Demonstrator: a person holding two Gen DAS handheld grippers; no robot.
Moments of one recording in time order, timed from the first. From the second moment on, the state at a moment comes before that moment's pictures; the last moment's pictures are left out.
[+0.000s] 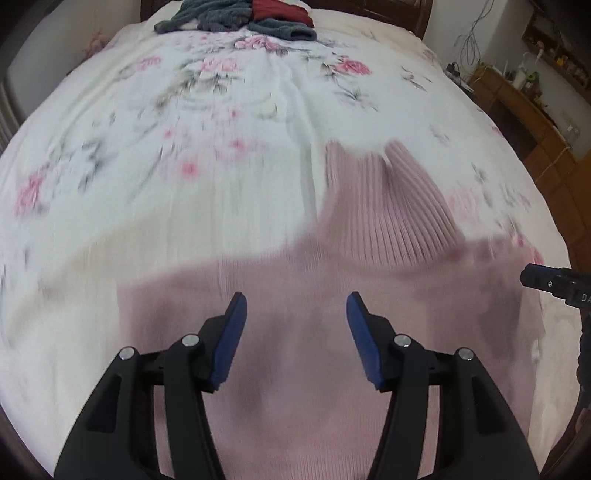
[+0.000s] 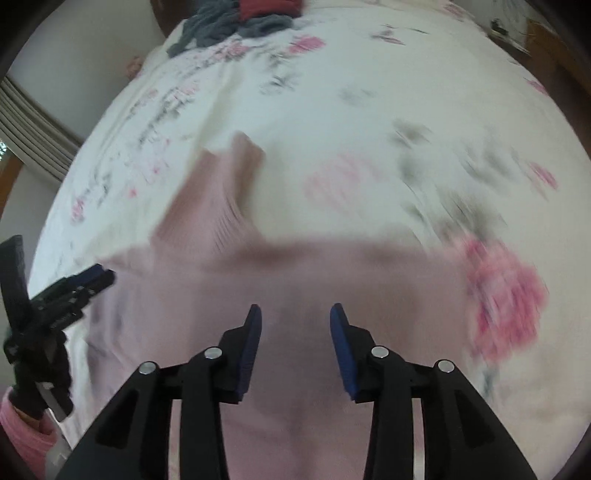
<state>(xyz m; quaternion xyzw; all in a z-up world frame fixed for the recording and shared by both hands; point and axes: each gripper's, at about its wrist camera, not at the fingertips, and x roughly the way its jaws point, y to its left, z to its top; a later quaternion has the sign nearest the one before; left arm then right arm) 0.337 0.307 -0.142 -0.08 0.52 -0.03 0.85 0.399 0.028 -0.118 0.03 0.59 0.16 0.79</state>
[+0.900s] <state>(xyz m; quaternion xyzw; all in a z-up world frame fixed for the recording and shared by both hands) 0.379 0.288 -0.153 -0.12 0.47 -0.13 0.86 0.462 0.069 -0.122 0.13 0.55 0.34 0.75</state>
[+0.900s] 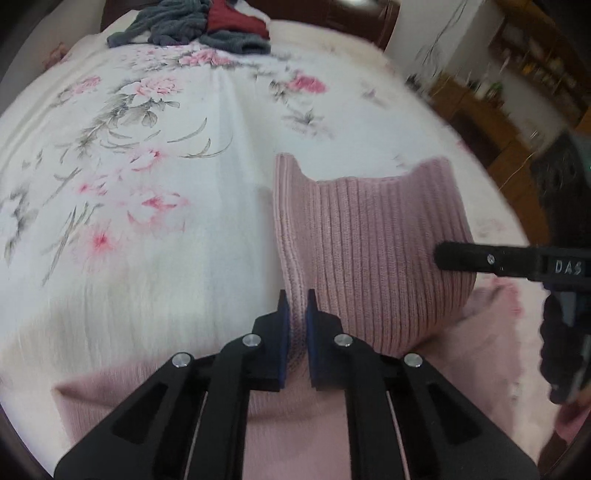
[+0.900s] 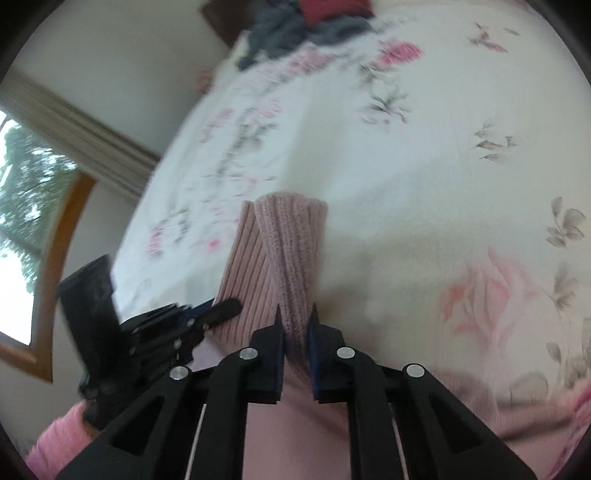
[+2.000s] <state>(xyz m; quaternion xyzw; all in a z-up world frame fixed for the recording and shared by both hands) 0.332 0.318 -0.212 -0.30 0.53 -0.14 0.78 0.399 0.059 -0.188 0.15 0.62 0.28 0.71</state>
